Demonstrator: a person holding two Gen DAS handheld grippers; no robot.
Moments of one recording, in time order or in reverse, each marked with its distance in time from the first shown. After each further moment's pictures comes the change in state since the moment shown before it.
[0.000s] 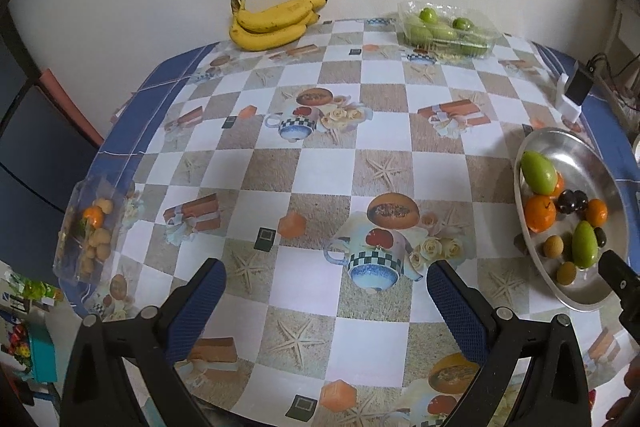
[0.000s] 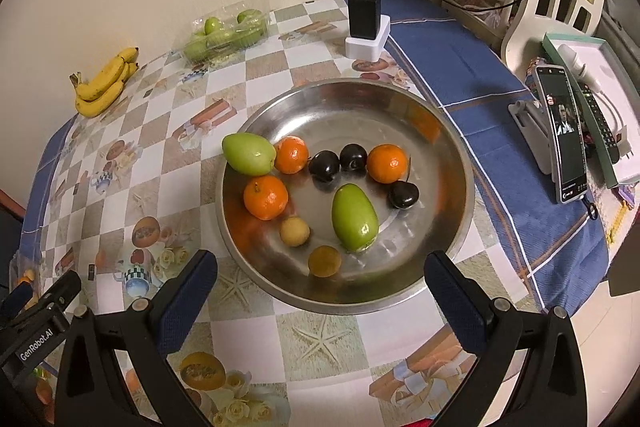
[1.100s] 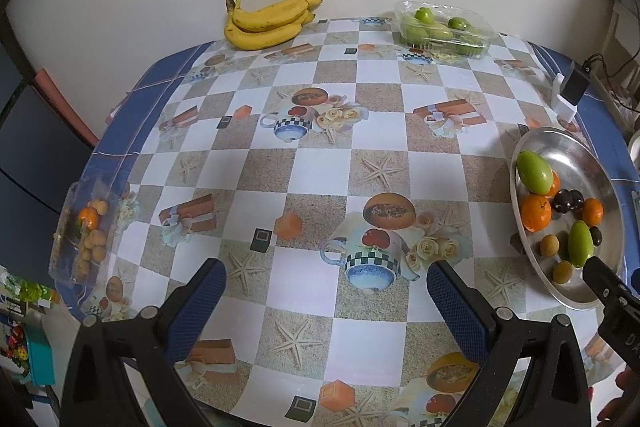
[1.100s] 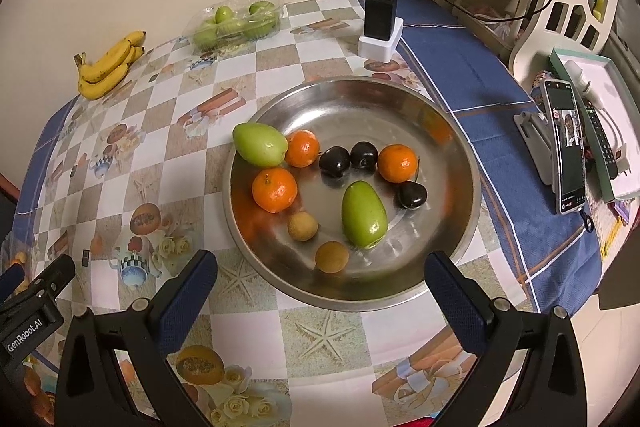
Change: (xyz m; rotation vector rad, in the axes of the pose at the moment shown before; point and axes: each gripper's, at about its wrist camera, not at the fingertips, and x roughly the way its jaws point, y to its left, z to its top) left arm 0.002 0.001 0.001 0.007 0.007 -0.018; right arm 0.003 0.015 -0.003 -0.059 0.016 -0.024
